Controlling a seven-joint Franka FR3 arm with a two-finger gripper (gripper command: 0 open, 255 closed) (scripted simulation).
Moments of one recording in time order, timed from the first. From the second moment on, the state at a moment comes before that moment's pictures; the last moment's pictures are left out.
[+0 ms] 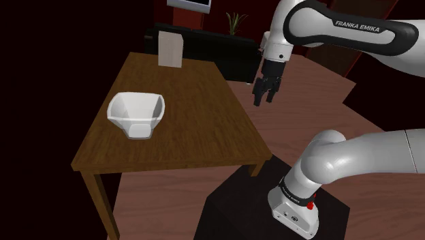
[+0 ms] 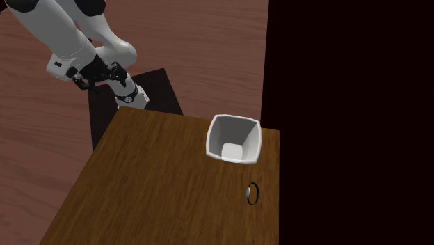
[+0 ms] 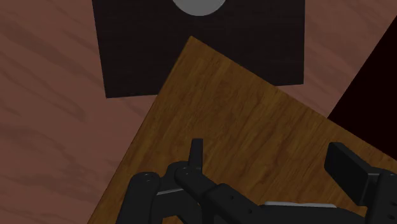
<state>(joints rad) 0.01 -0.80 -0.03 -2.44 0.07 1.49 0.06</state>
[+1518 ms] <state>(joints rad) 0.09 -0.07 0.14 -1.93 0.27 1.75 0.36</state>
